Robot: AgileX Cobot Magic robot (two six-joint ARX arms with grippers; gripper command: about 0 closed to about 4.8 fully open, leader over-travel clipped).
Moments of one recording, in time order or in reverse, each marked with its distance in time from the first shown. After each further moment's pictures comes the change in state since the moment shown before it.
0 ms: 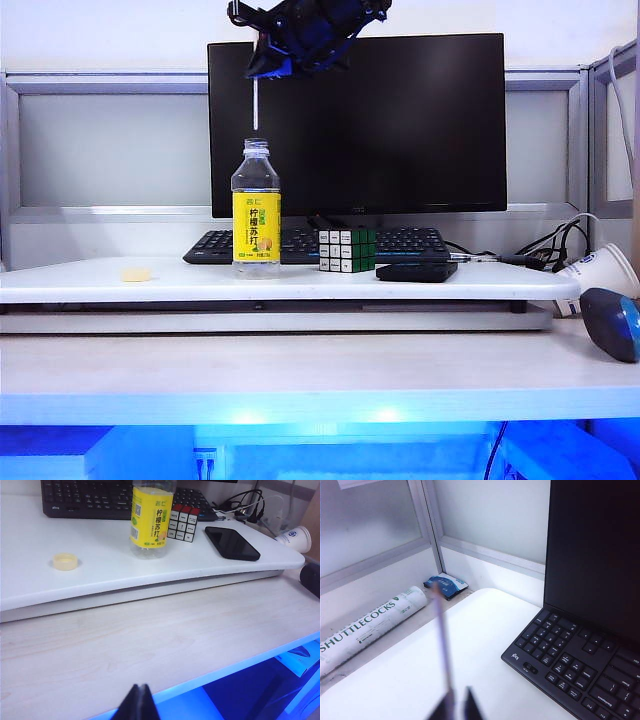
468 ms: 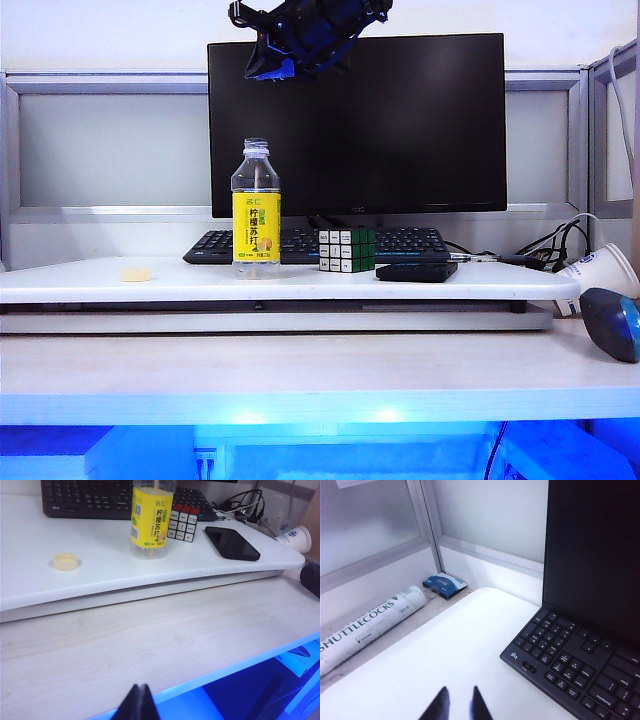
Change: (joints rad) left arm 0.000 0.000 0.000 0.000 0.000 0.000; right arm -0.002 0.000 -0.003 0.001 0.000 0.000
